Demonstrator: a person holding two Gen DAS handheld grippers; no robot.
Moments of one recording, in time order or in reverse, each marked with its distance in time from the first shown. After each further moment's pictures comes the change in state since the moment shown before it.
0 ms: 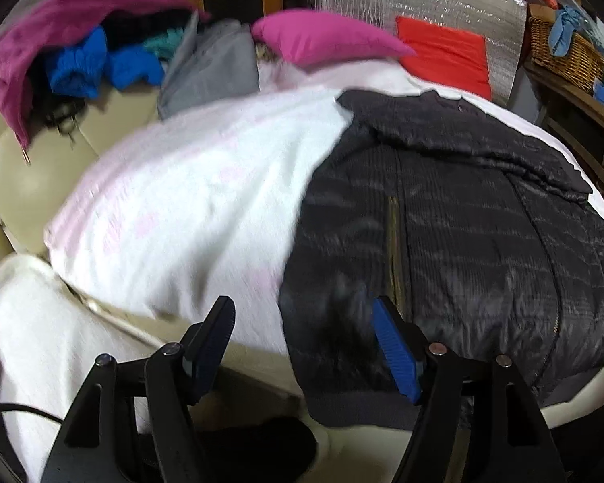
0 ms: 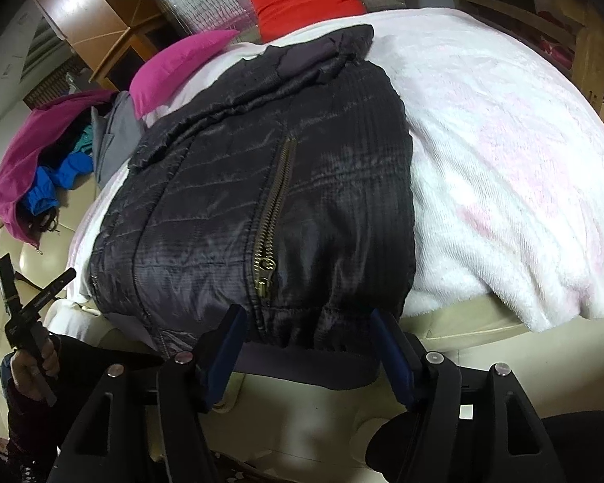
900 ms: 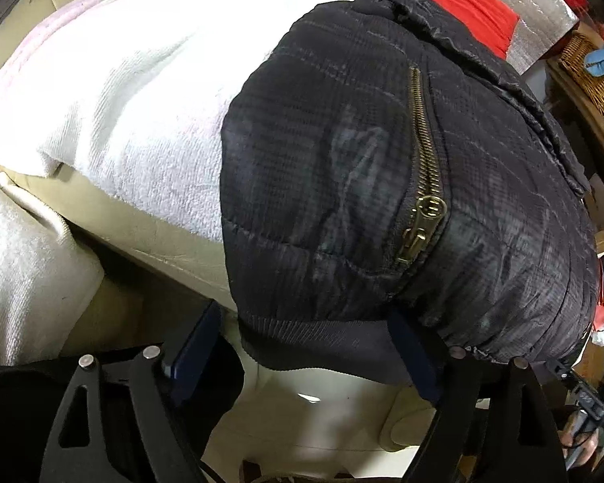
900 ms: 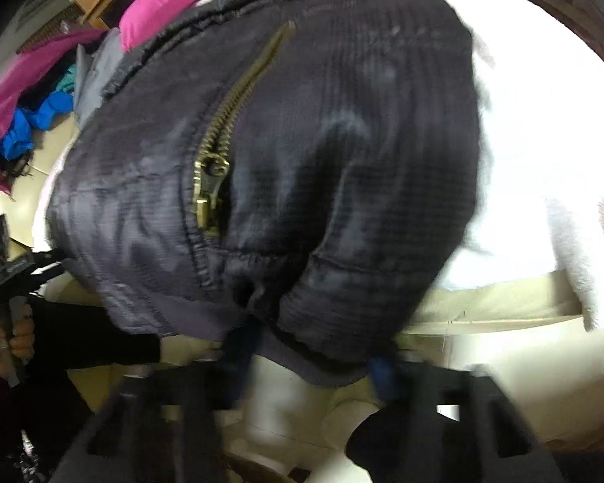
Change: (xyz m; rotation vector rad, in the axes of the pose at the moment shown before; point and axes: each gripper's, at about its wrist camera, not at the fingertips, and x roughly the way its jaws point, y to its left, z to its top) left arm 0.071 0.013 -0.042 -0.182 0.325 -0.214; right arm 0.064 -0.002 -0.018 -0.086 0.158 -0.032
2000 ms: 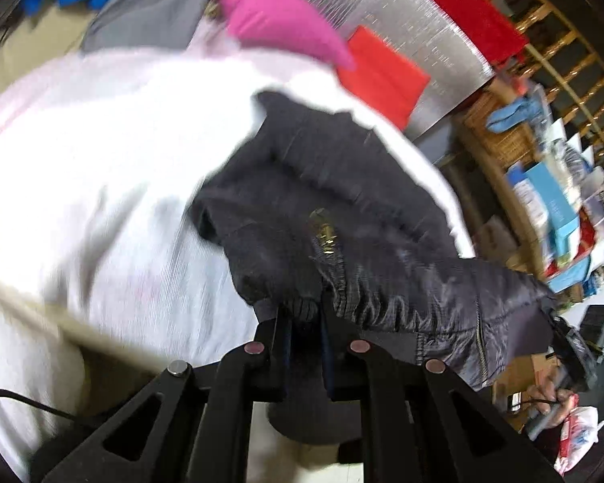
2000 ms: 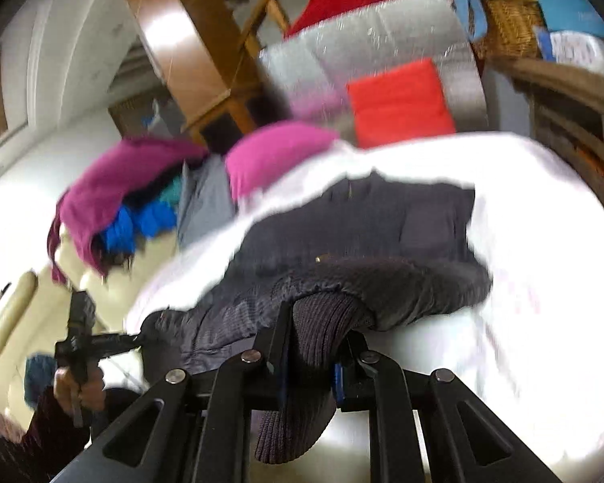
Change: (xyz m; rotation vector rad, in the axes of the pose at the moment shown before) left arm -0.135 0.008 0.083 0.036 -0.175 -0.359; right arm -0.184 0.063 0.100 -0.119 -0.510 0.203
